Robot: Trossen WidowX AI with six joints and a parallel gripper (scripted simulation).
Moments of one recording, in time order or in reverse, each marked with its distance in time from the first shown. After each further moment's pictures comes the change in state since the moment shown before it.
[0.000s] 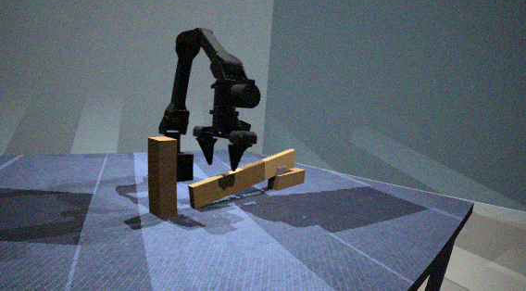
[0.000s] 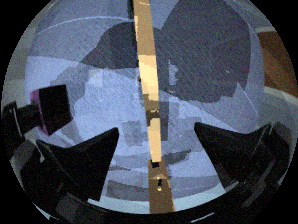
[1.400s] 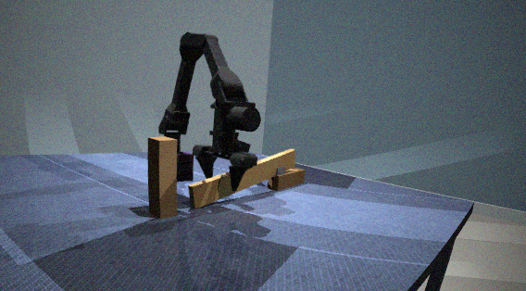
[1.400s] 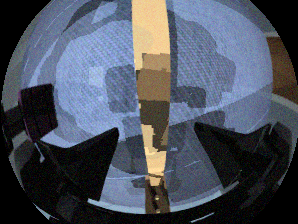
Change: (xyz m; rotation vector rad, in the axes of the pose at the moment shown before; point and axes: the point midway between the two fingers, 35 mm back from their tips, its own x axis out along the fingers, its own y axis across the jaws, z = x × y) arm 0.053 0.000 0.003 -0.041 -0.004 0.012
